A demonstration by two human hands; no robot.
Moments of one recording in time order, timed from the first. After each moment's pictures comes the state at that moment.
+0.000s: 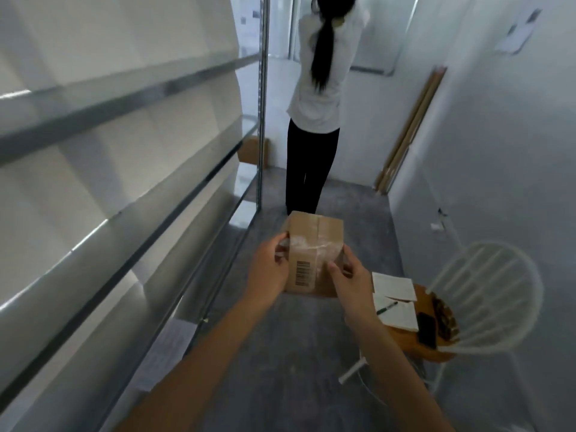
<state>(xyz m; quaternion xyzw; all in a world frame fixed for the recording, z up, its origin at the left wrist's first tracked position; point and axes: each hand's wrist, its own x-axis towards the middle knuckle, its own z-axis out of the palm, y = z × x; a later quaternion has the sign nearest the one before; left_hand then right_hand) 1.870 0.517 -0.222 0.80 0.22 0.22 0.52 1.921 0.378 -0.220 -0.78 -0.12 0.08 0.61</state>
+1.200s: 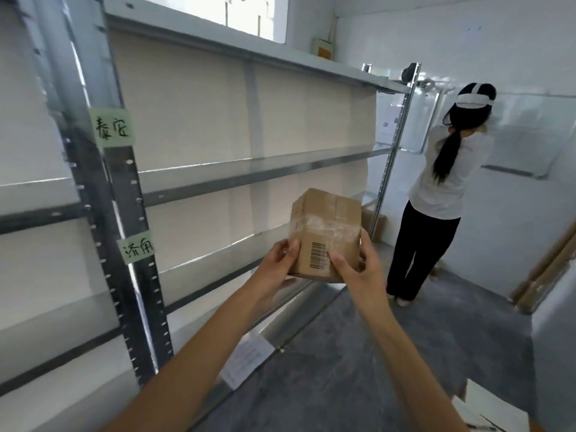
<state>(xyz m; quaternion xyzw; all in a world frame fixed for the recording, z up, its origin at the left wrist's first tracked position) 1.653 0.435 -0.101 0.61 0.31 0.32 0.66 1.790 0.347 -0.102 -0.60 -0.43 0.15 0.66</state>
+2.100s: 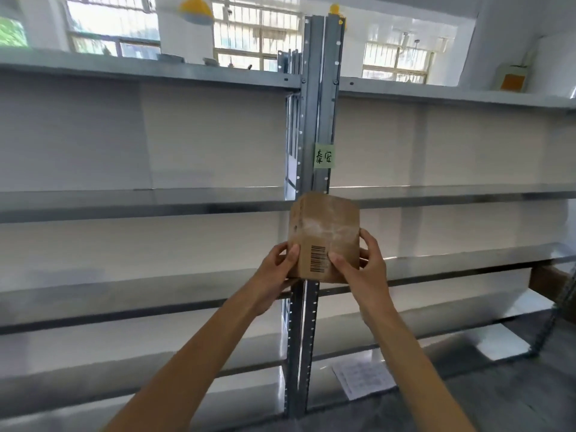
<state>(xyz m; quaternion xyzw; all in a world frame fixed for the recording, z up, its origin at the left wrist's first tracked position) 1.363 0.306 -0.081 0.54 0.44 0.49 0.52 1.532 0.297 -0.072 -0.46 -0.55 0.35 0.61</state>
